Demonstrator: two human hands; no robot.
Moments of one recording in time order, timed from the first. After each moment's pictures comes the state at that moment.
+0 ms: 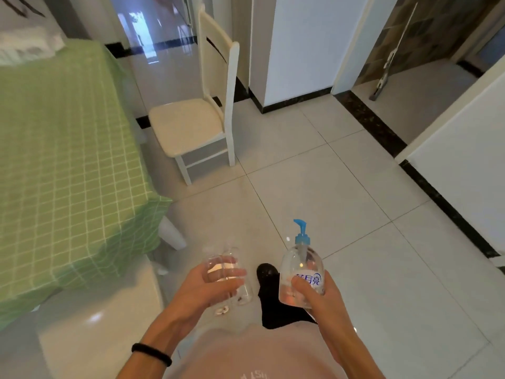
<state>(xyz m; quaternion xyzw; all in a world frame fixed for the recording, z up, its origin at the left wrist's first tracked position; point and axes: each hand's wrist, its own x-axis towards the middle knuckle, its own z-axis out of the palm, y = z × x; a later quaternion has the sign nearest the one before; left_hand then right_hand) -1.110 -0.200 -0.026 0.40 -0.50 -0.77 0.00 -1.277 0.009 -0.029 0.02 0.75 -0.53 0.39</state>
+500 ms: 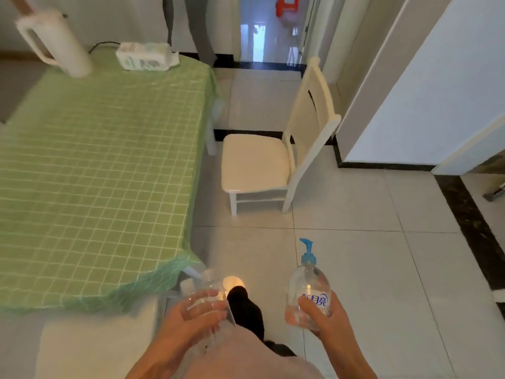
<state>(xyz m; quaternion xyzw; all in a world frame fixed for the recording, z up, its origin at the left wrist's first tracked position) -1.210 -0.366 -0.009 0.55 -0.34 -0.74 0.19 -1.491 -0.274 -0.022 -0.17 0.72 -0.44 0.51</state>
